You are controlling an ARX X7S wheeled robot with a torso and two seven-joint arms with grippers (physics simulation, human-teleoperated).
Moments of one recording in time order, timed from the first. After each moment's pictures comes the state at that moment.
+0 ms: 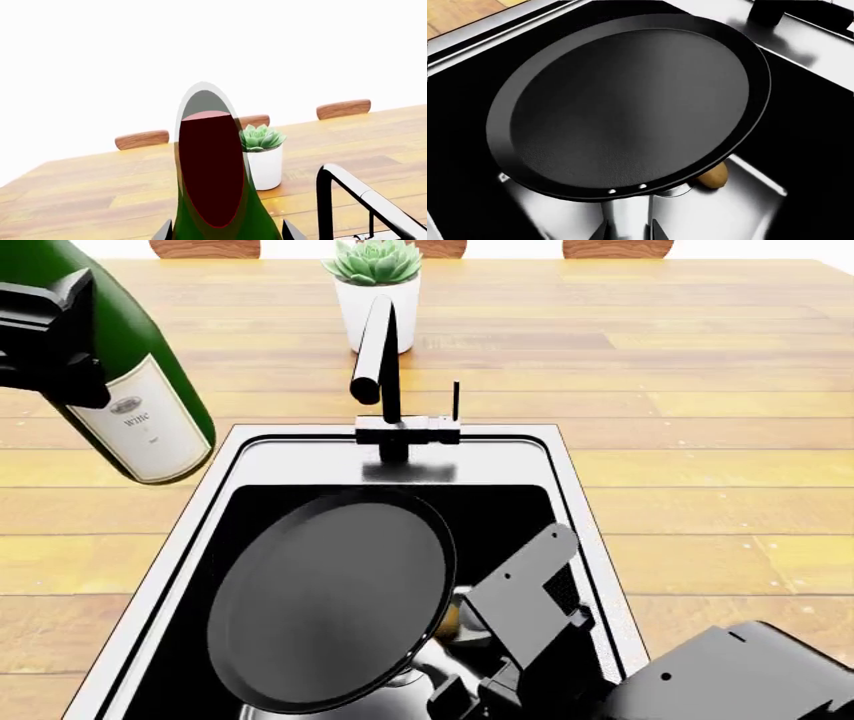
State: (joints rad) left arm -1.67 -1.32 0.93 0.55 -1.79 -0.61 -0.77; right arm 0.82 0.56 -0.56 -0.62 2.01 1.24 1.11
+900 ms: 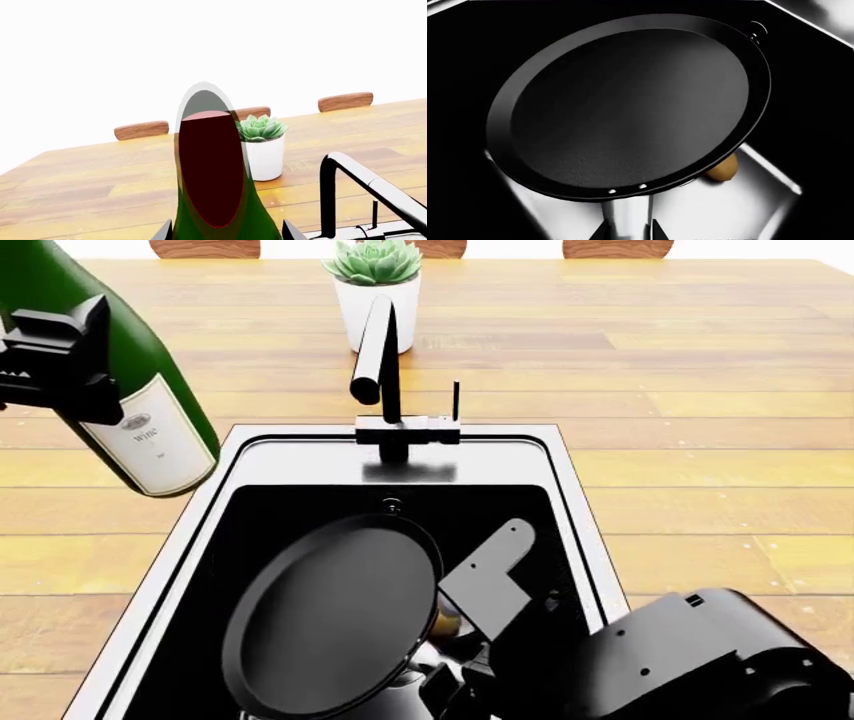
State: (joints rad) left arm -1.59 -1.33 0.95 0.55 -1.74 -0.56 -0.75; right arm 0.87 0.51 -0.63 -0.44 1.78 1.35 0.84
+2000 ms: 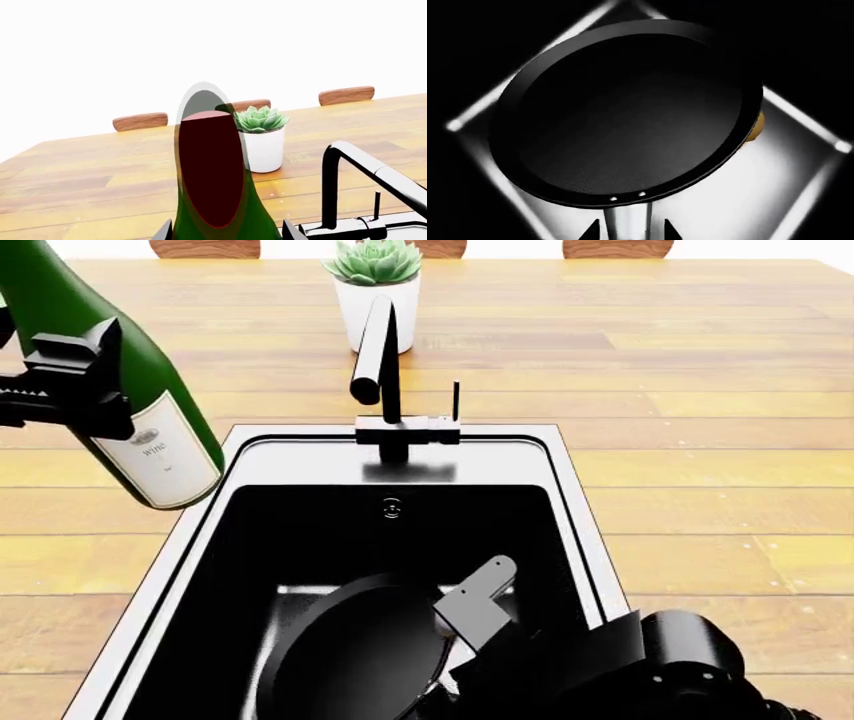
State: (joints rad) left arm -1.51 -1.34 0.95 0.54 -1.71 -0.51 -0.73; right arm 0.80 0.48 -0.76 -0.26 1.45 1.29 0.56
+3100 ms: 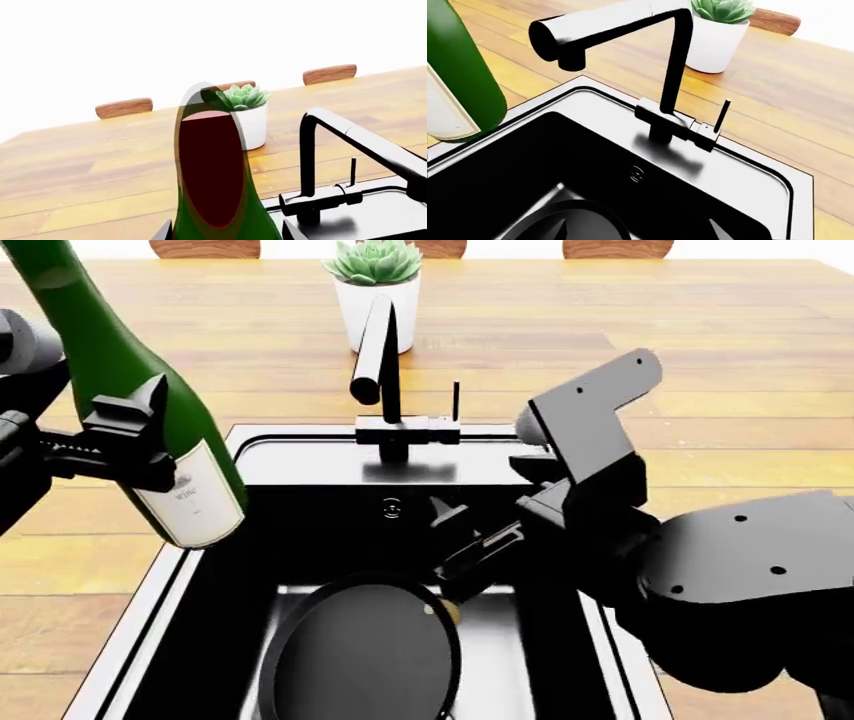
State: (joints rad) left arm -1.43 -1.35 0.98 0.62 -1.70 -0.48 -0.75; right arm 1.10 0.57 -0.48 -0.45 1.76 1.20 0.88
